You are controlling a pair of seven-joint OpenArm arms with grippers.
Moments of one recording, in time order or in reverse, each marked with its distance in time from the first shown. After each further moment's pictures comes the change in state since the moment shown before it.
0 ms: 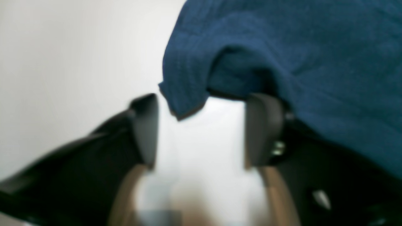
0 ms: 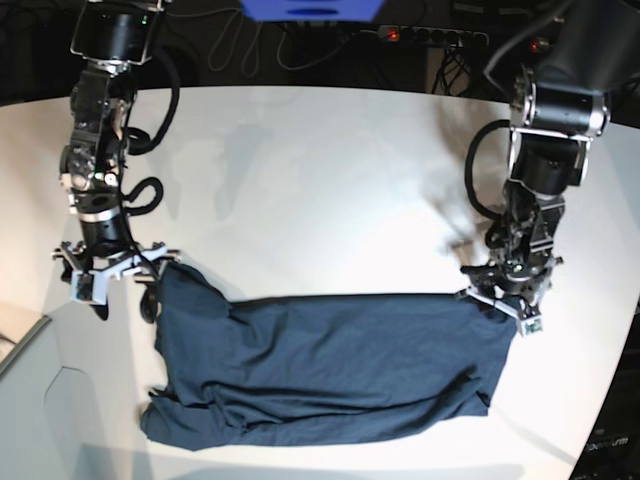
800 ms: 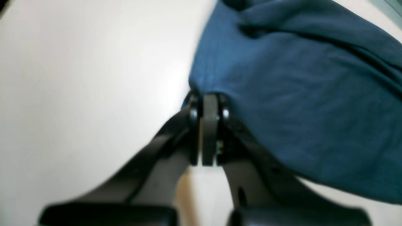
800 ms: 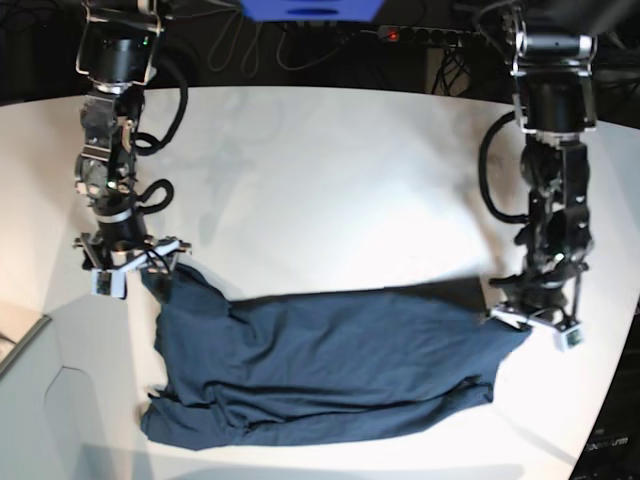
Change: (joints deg) left arm 16.3 0.2 -12.2 44.4 -0.3 1.1 19.3; right arm 5.3 0.5 -0.1 -15.1 -0.2 0.0 -0.2
